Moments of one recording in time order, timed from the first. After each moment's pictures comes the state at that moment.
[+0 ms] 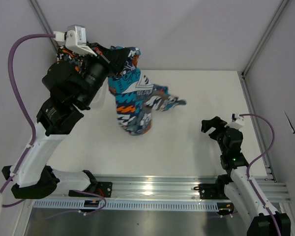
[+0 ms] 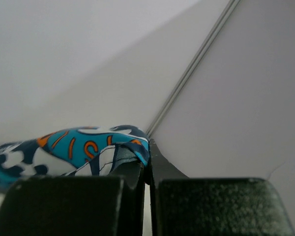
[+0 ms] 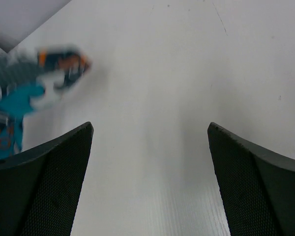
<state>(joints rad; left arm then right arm) -0.82 1.25 1.90 -0.39 -0.33 -0.41 0.13 0.66 0.26 0.15 0.07 0.57</state>
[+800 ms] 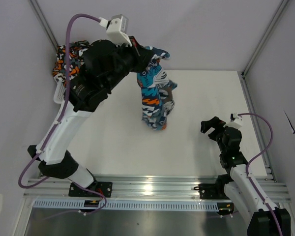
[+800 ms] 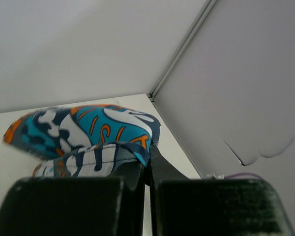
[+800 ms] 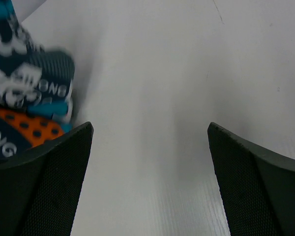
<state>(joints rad) -0.80 1.58 2.24 -0.66 -0.22 -0.44 0.13 0.69 0.26 0.15 0.07 0.57</state>
